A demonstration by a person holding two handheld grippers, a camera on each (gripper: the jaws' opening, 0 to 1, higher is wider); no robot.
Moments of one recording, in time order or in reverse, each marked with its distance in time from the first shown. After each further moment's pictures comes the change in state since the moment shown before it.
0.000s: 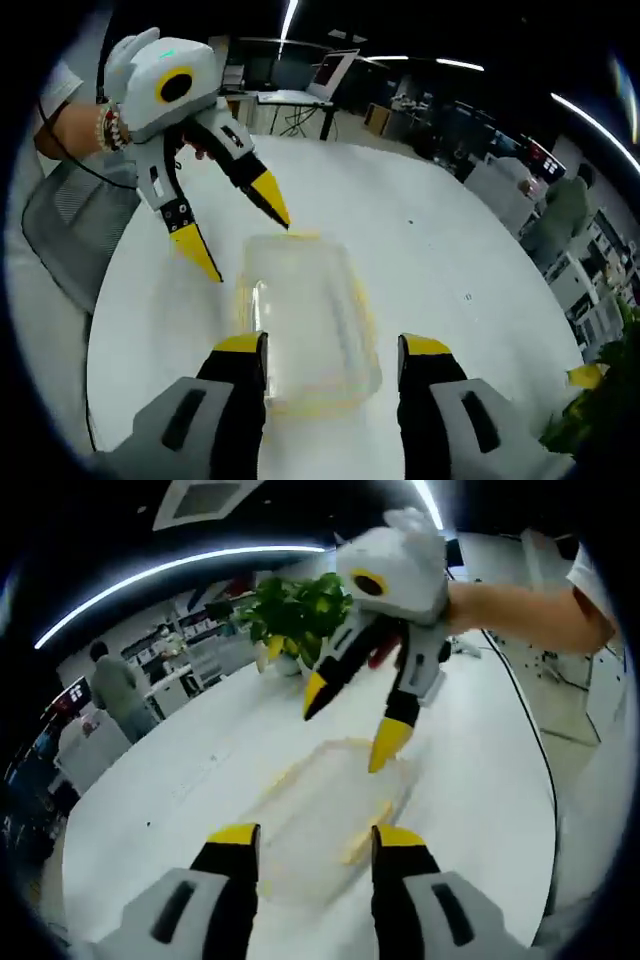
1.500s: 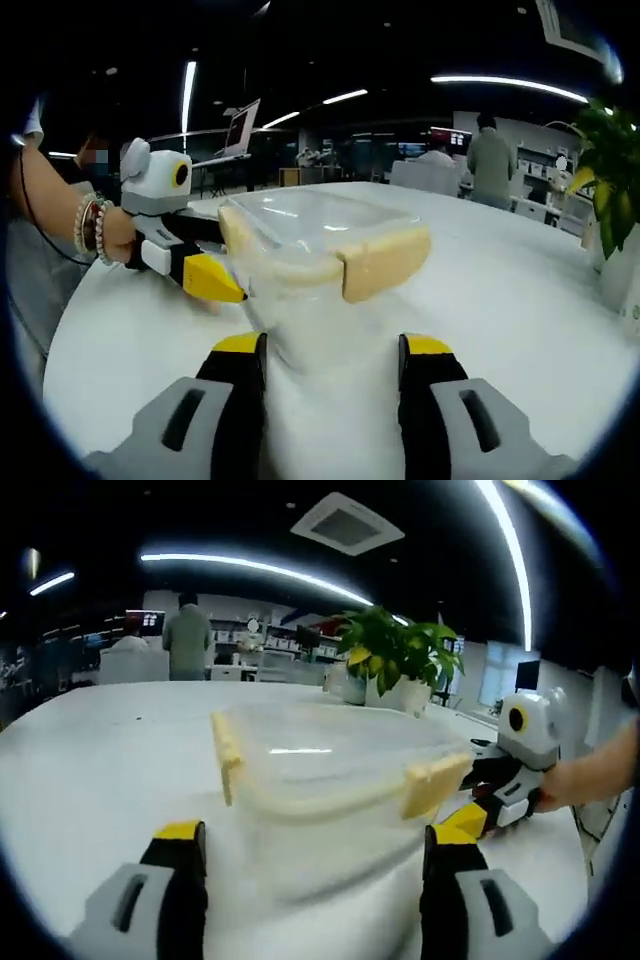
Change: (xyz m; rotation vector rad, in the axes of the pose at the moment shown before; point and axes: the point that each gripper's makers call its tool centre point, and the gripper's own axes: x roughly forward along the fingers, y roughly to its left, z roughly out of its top) left arm 0.071 -0.014 -0.086 -0.480 -0.214 0.069; right arm 0.053 0.034 -0.071 0.385 -0.334 -0.190
